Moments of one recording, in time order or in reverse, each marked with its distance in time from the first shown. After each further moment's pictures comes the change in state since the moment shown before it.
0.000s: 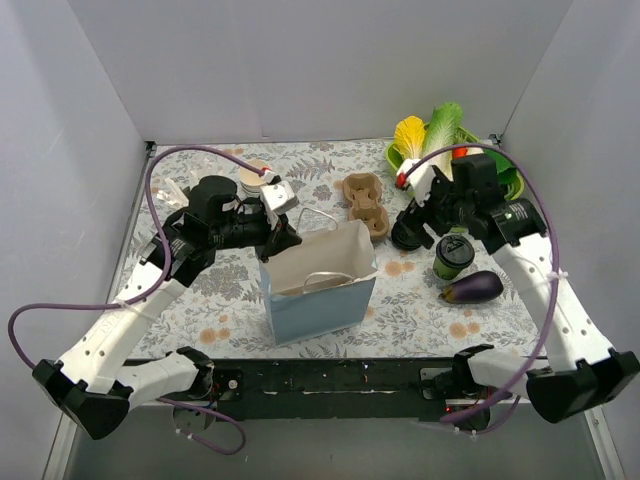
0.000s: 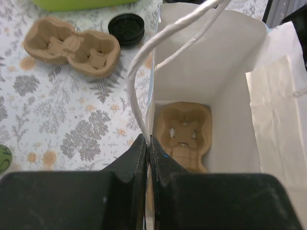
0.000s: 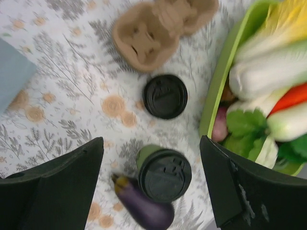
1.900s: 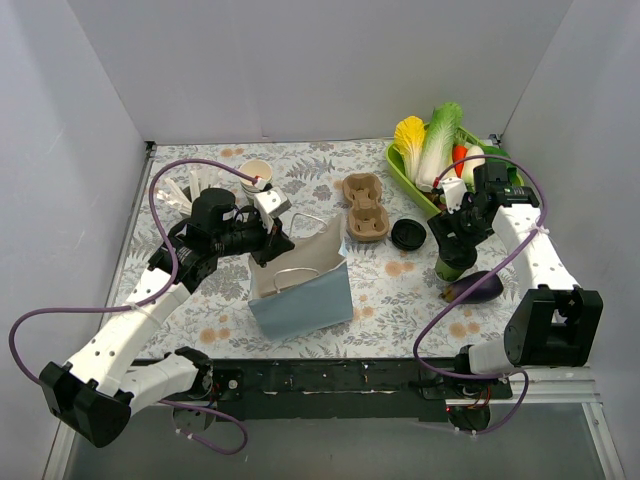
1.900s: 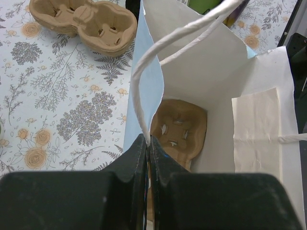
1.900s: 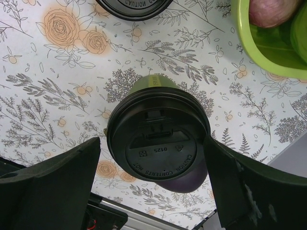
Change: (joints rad) left arm 0.065 -0.039 -0.206 0.121 -0.026 -0.074; right arm -0.422 0.279 -0.135 -0.116 0.025 0.074
